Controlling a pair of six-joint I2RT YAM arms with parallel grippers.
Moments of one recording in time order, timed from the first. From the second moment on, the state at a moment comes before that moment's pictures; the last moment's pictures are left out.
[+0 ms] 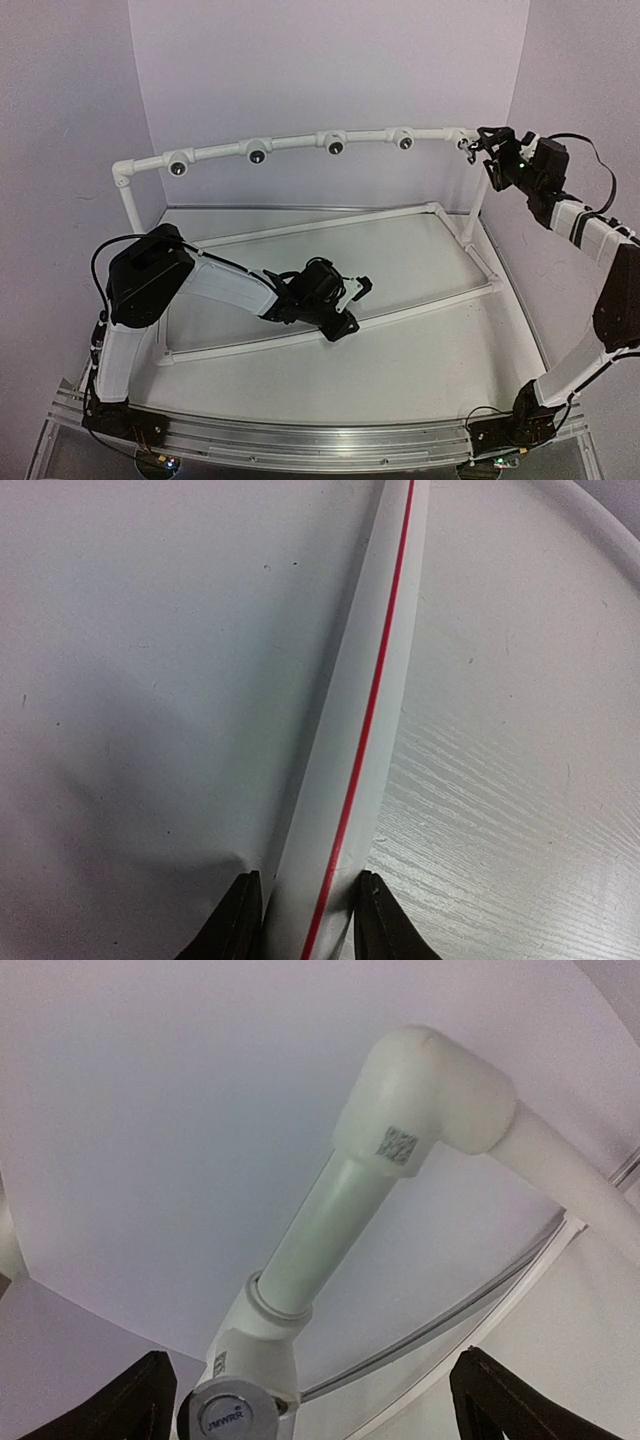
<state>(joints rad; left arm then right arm) -1.03 2.19 1.35 0.00 0.13 -0.07 -0.04 1.52 1.27 0.26 -0.34 1.07</state>
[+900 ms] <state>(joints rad) -1.03 2.19 1.36 -0.01 0.13 -0.07 0.00 1.52 1.26 0.28 -0.36 1.33</state>
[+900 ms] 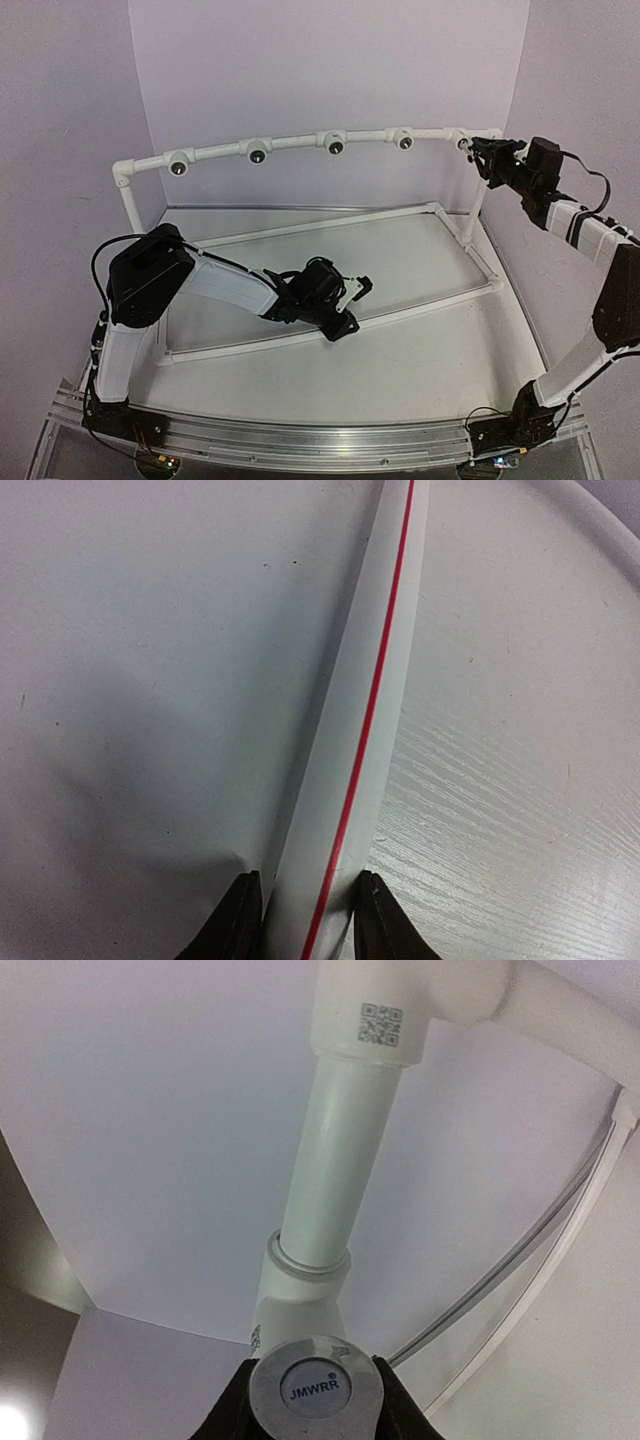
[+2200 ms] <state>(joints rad) -1.03 2.20 1.36 0.00 0.13 -0.08 0.08 1.72 1.01 1.13 -0.20 1.98</state>
